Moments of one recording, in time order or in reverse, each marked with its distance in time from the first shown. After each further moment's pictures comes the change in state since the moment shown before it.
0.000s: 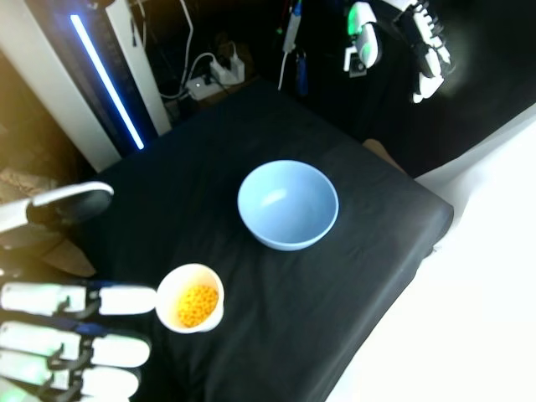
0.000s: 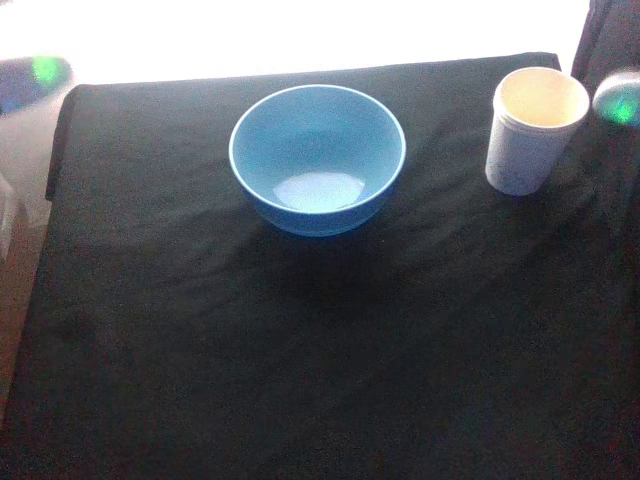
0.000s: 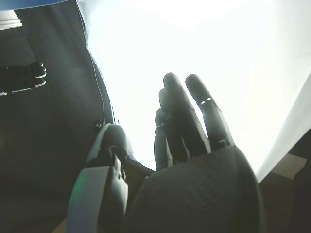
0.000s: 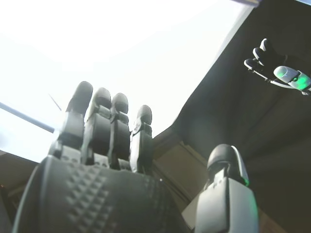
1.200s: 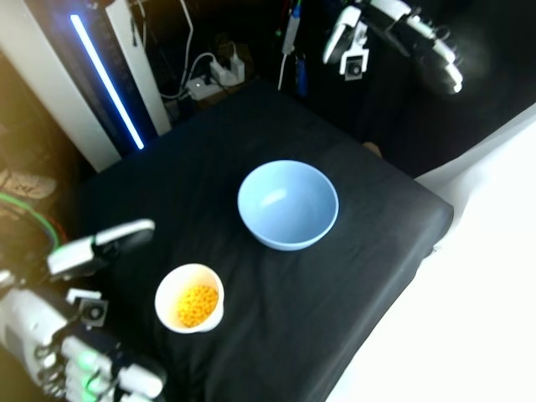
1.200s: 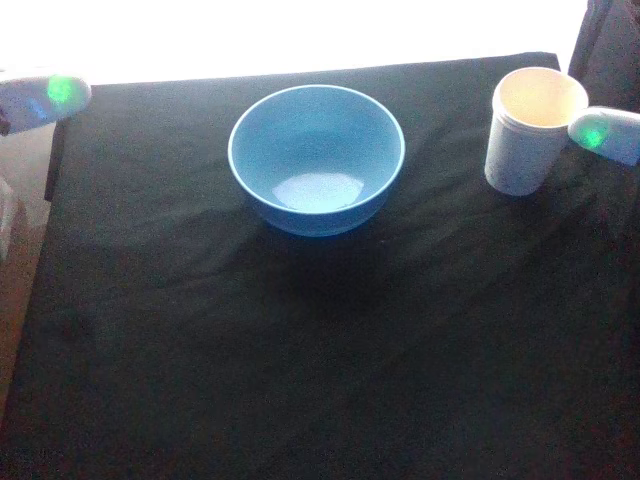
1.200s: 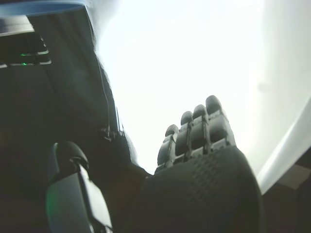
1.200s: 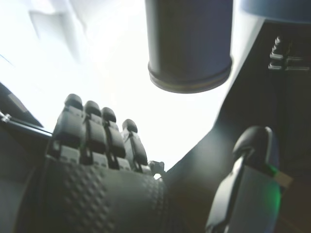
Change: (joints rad) left arm -0.004 -0.008 0.004 0.011 0.022 -0.007; right arm -0.112 -0.196 0.126 0.232 -0.022 0.200
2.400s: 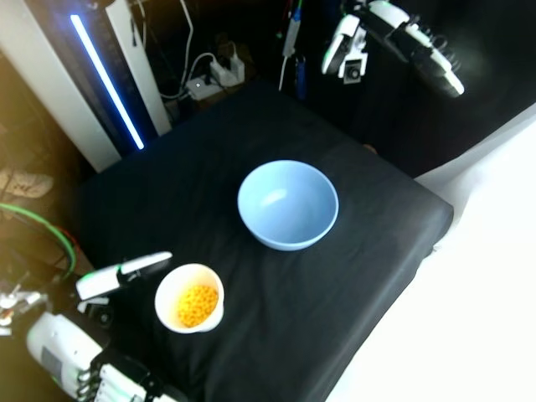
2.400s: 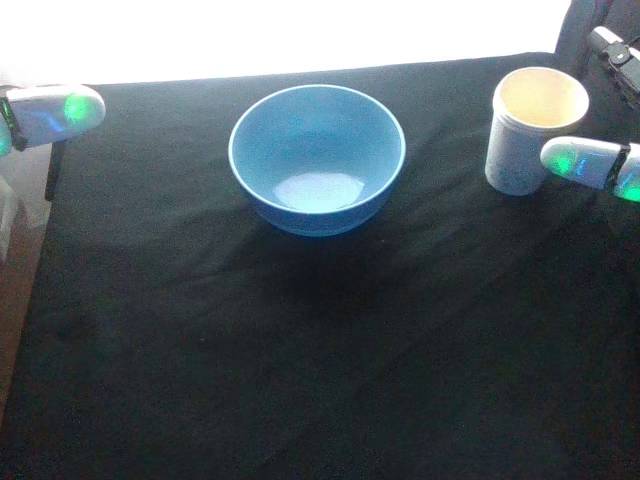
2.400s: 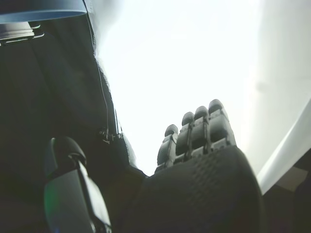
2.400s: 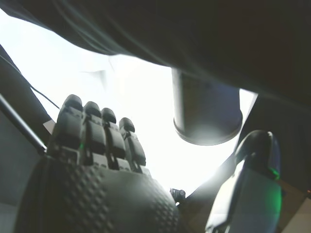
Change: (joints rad) left arm 0.000 -0.024 0.010 0.006 0.008 0.000; right arm -0.001 -0.094 0.110 0.026 -0.159 0.004
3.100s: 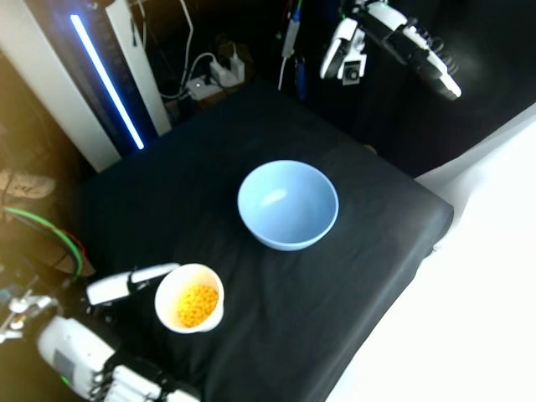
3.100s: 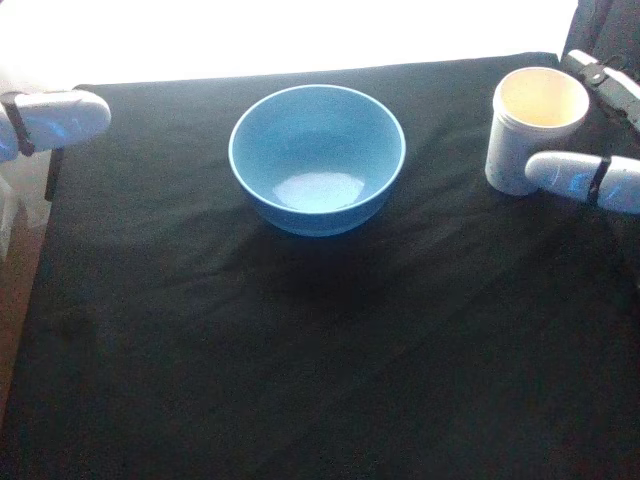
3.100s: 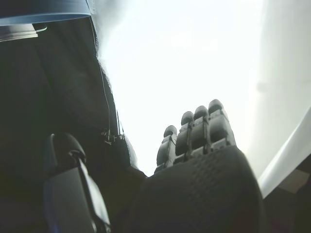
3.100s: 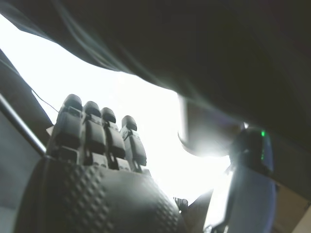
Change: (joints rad) left arm 0.000 -0.020 0.012 0.000 0.013 -0.005; right arm 0.009 -0.039 0.055 -0.050 -0.081 0.011
